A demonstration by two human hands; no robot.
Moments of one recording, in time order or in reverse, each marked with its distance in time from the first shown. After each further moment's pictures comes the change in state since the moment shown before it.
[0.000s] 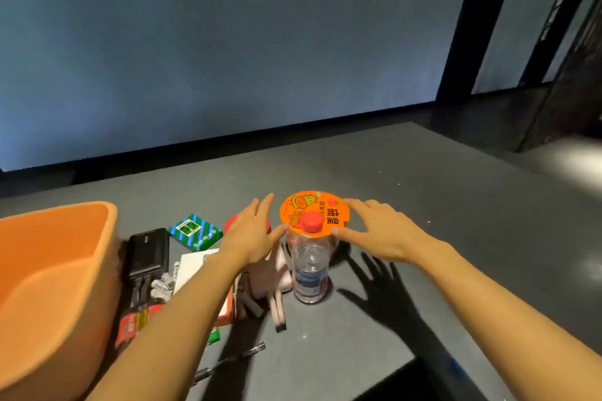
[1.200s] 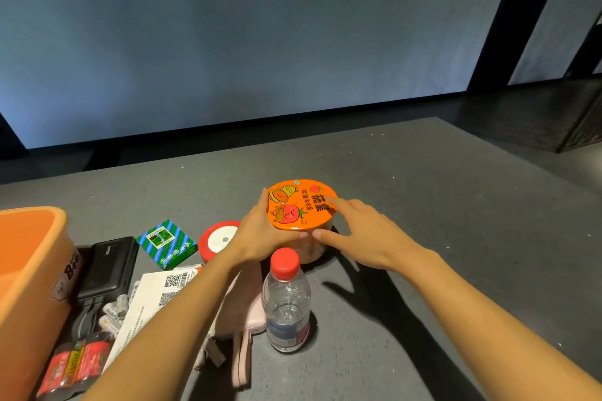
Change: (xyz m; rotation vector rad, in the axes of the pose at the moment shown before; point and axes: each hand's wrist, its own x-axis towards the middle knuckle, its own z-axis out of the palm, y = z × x) left_hand 0.082 0.012 0.039 -0.532 0.086 -0.042; right_hand 0.089 0.040 0.015 0.097 0.020 -0.141
